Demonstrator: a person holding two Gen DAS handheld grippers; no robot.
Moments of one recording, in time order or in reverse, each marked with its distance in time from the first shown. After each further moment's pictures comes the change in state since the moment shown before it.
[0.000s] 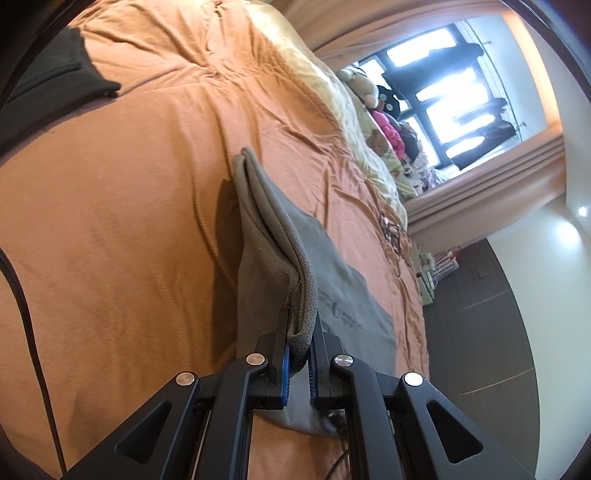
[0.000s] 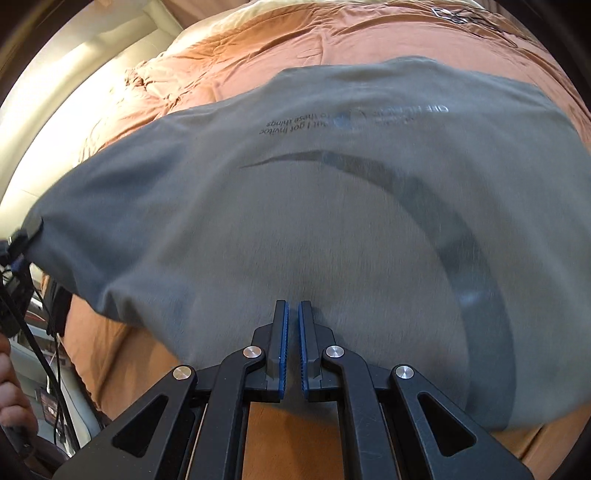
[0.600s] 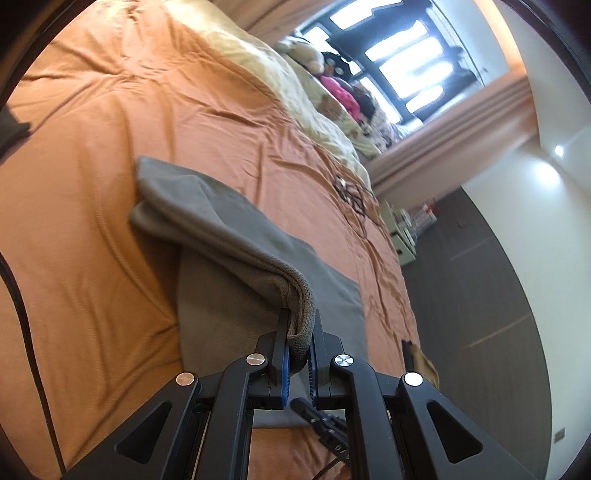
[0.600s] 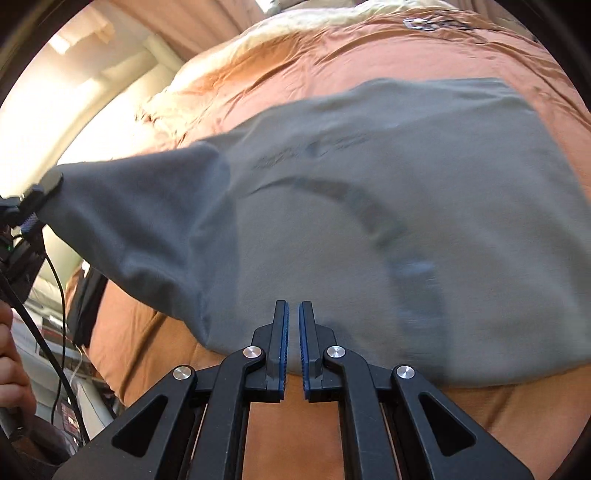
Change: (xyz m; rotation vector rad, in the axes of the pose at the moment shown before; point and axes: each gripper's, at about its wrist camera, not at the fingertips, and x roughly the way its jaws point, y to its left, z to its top) left arm 0.040 -0.096 -0.016 0.189 0.112 -0.069; right arm -0.062 -0.044 -0.020 0.076 -0.108 0.060
